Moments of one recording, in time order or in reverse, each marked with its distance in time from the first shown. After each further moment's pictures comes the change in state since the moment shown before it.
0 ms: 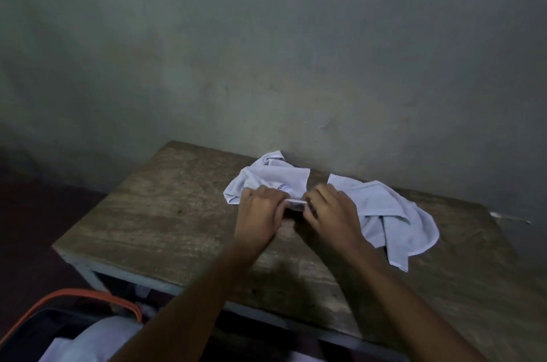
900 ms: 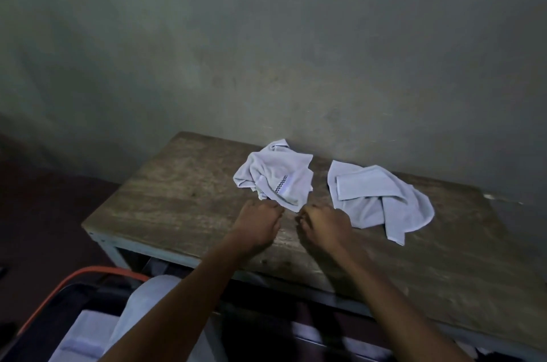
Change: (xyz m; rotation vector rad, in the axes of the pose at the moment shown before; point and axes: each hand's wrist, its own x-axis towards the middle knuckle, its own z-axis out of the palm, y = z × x) left_hand -0.049 -0.006 -0.018 0.213 -0.595 0.064; right_hand -0.041 -0.049 -0.017 -0.001 -0.446 0.210
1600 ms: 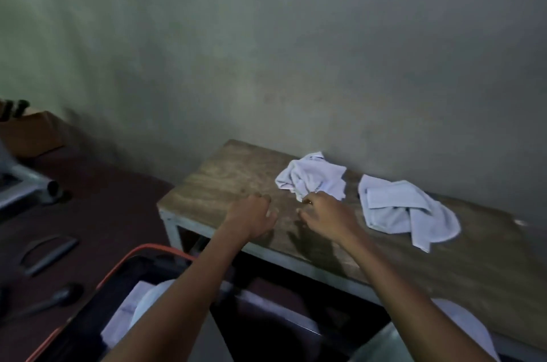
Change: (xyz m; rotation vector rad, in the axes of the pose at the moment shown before) left_hand -0.108 -0.032 -0.085 -0.091 -0.012 -0.374; right_hand -0.034 -0.095 -0.074 0.163 -0.117 -0.044
